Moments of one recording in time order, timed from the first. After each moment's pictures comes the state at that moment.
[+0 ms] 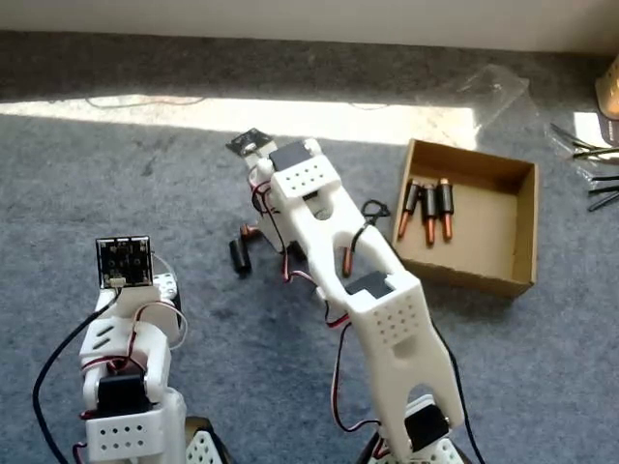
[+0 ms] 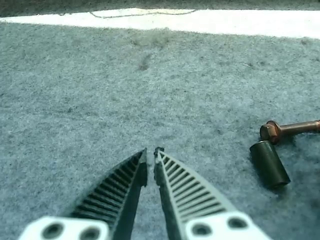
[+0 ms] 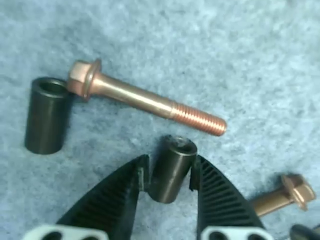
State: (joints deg) left arm -13.8 -103.7 95.9 48.7 0.3; right arm -34.6 43.5 -34.1 85.8 13.7
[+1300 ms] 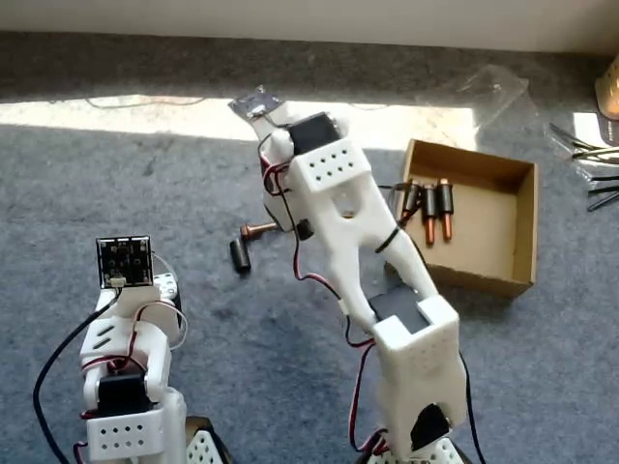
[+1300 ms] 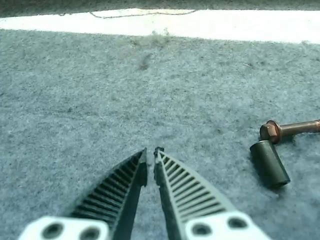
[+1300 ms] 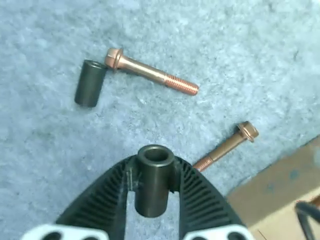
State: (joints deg) left arm -13.8 -103.7 96.0 48.7 0.3; right arm -33.5 24.4 -36.2 97.7 13.8
